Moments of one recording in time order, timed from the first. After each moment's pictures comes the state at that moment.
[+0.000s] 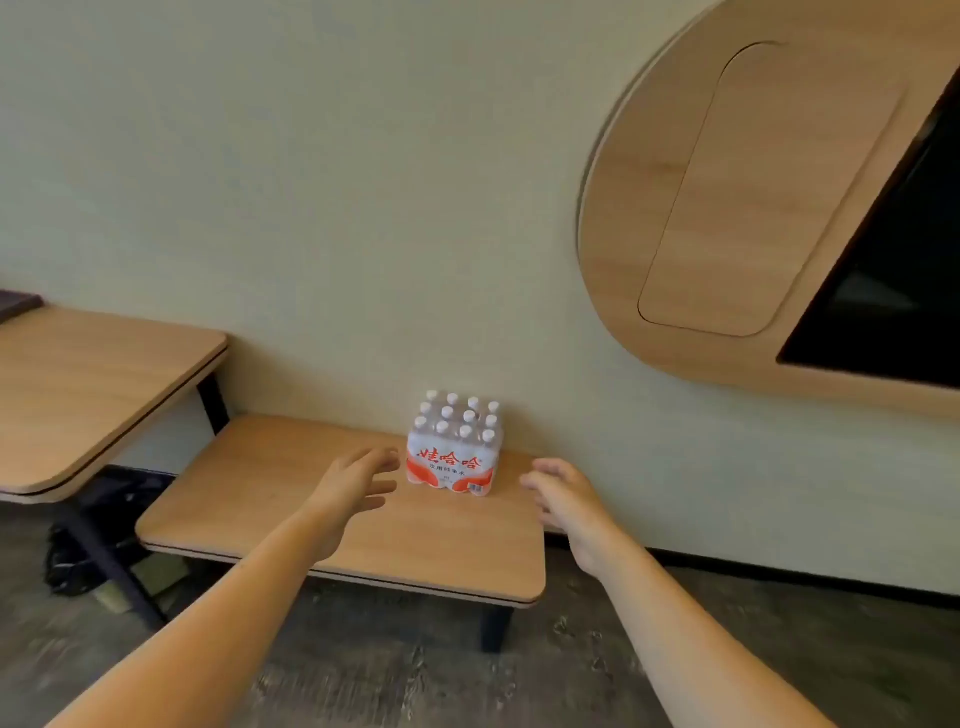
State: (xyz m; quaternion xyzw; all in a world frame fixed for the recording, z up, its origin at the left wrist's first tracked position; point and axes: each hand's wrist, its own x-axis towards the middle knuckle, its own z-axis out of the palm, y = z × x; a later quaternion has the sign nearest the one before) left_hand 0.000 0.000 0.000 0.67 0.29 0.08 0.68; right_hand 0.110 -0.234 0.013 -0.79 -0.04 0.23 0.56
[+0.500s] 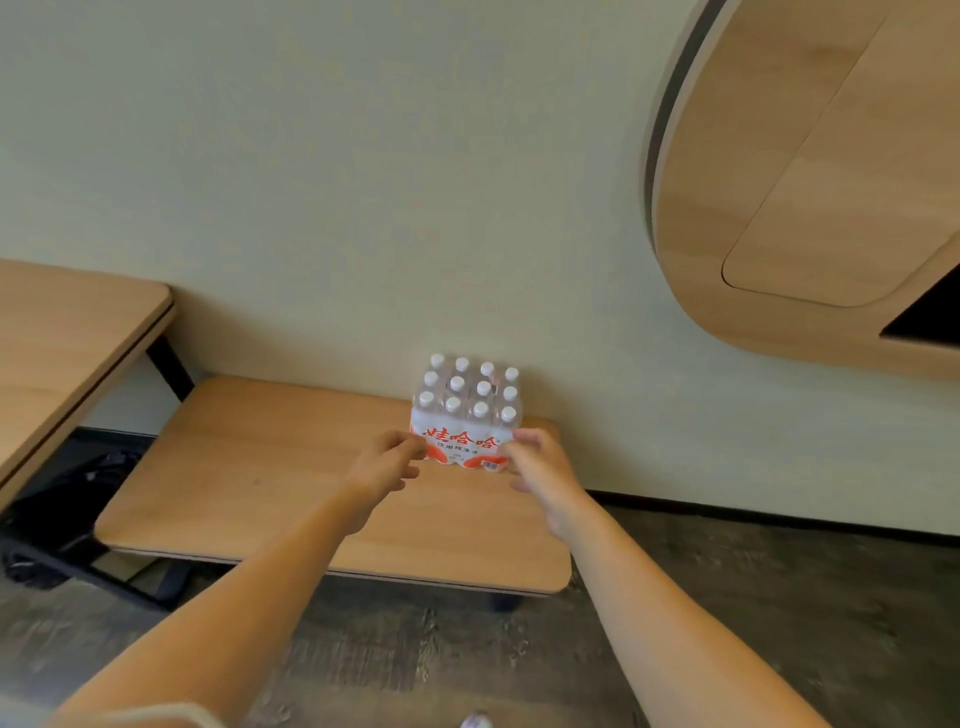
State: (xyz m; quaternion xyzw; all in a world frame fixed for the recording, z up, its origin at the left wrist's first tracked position) left_hand 0.153 0.097 -0.057 0.71 0.30 -0.04 0.64; right_hand 0.237 -0.086 -0.037 -0.78 0.03 0.27 0.56
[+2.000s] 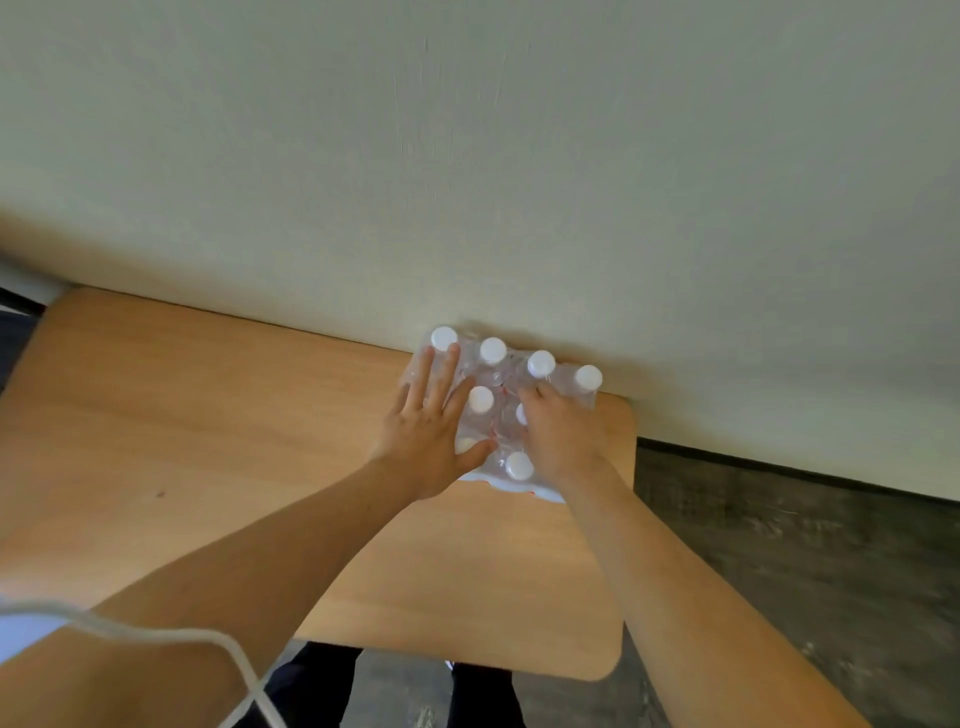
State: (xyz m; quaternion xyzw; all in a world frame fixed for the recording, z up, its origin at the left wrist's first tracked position) left_hand 0.465 0.204 -0.328 0.98 0.10 -0.15 0.09; right_hand 0.569 0.057 -0.286 -0.92 -0.31 0.22 -0.05
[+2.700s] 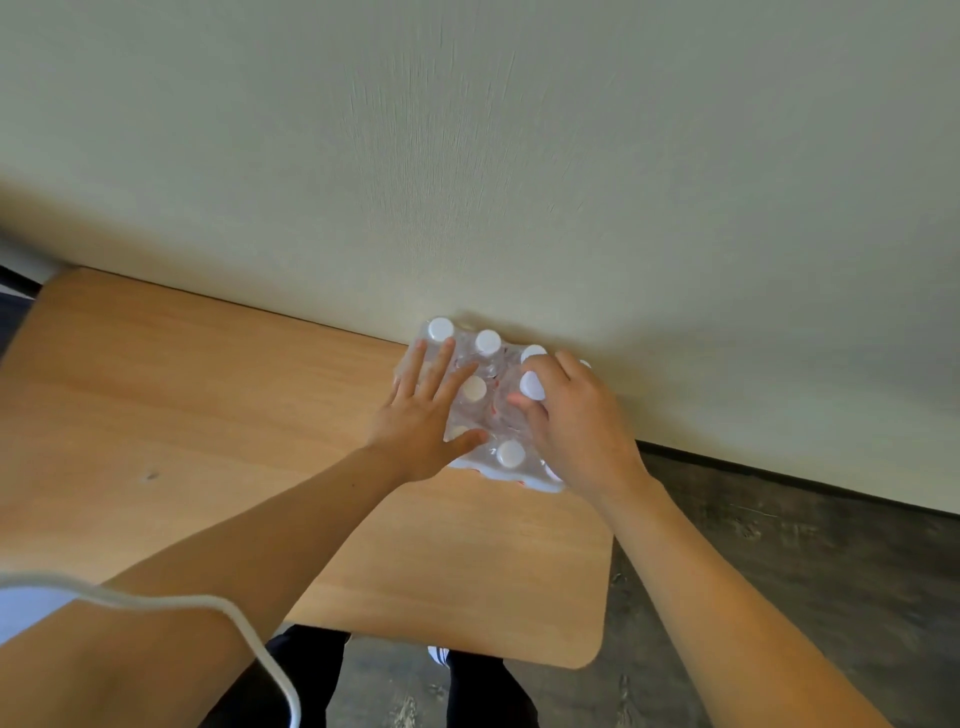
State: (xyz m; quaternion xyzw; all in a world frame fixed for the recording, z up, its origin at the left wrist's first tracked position) left_hand 0.460 0.207 -0.318 0.95 0.11 -0.14 0.24; right_hand 0.552 0.044 -0.205 -0.92 -0.36 0.06 0.13
